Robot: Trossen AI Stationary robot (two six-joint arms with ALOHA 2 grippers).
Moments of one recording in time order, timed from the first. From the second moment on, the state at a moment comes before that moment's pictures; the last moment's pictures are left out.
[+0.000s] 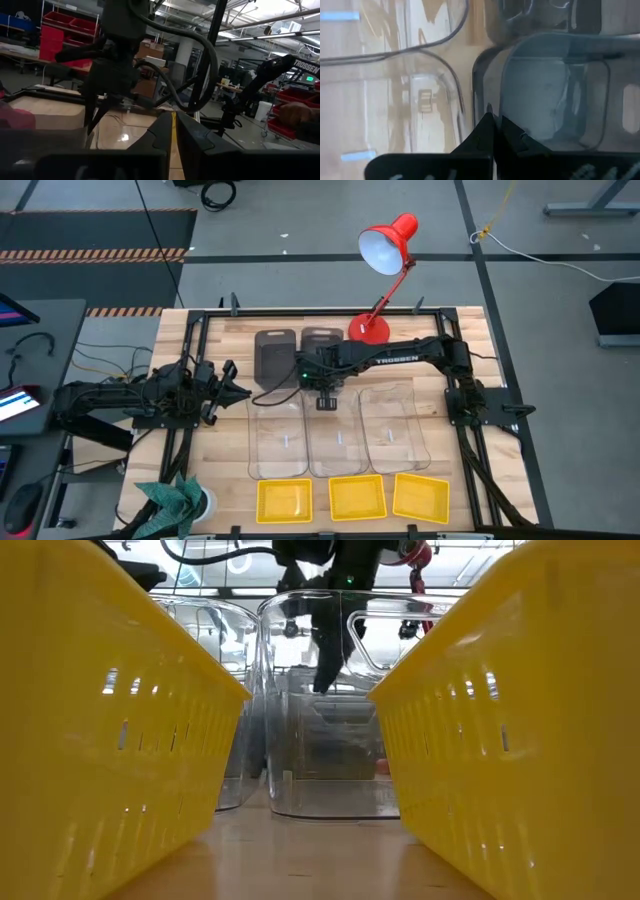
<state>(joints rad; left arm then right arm) 0.11 0.29 0.01 0.50 0.26 -0.30 -0.03 2.07 1.86 -1.03 0.16 -0.05</state>
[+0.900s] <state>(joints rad) 0.11 0.29 0.01 0.50 0.26 -0.30 -0.04 2.07 1.88 -1.04 0.08 -0.05</state>
